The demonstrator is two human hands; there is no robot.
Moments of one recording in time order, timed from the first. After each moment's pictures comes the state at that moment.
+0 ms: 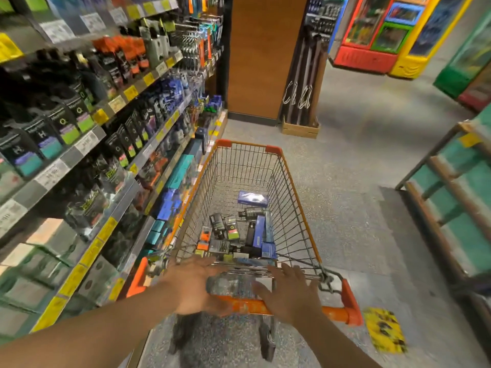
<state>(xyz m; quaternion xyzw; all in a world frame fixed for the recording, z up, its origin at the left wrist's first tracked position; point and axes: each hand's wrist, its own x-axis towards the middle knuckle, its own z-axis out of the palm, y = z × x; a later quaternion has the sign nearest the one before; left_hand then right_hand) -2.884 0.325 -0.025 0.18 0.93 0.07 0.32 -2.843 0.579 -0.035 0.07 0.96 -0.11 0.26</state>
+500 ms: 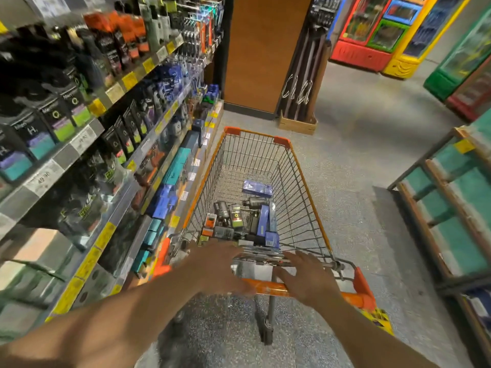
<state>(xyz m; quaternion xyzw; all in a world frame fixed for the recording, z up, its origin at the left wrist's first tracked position) -2.965 0.318 -0.025 0.22 0.93 0.10 0.29 -2.919 0.571 -0.041 0.11 0.96 -0.08 0.23</state>
